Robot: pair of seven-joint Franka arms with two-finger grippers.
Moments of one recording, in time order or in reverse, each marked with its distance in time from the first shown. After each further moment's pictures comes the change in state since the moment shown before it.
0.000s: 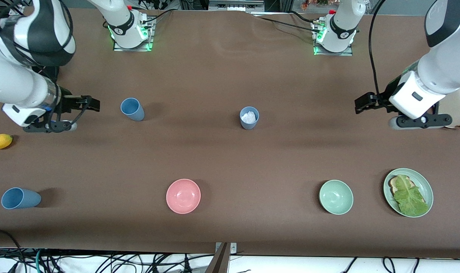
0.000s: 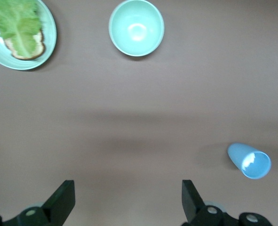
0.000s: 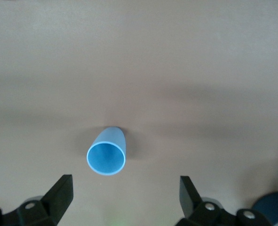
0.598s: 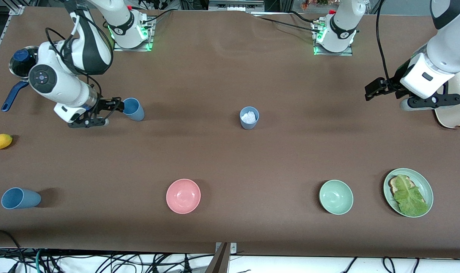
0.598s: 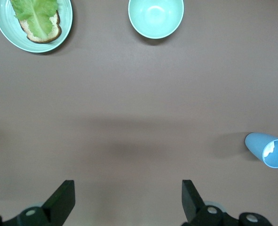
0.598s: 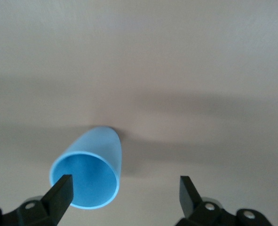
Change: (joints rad) left arm 0.004 -0.144 0.032 -0.191 0.000 0.034 0.040; right arm 0.000 -0.065 0.011 -0.487 0.000 0.427 -0.020
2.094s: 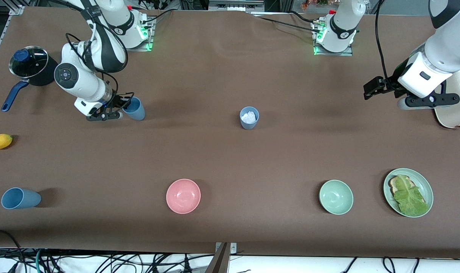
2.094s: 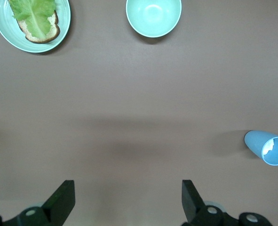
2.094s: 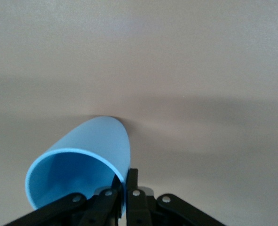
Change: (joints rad) left arm 0.001 -0.001 -0.007 0.004 0.001 -0.006 0.001; right arm 0.000 0.005 0.033 -0.155 0.049 0.178 -0.006
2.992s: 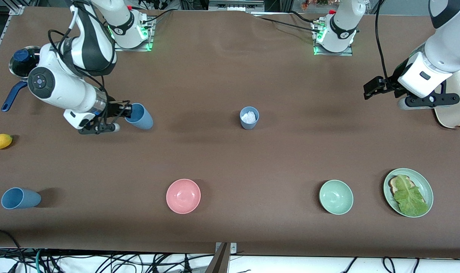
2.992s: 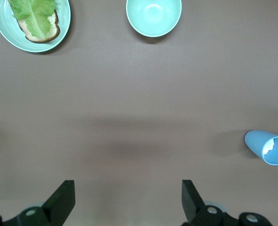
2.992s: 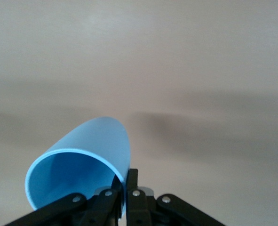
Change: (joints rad) left arm 0.000 0.000 0.000 0.001 0.000 -0.001 0.000; right arm 0.069 0.095 0.039 0.478 0.133 -0.360 0.122
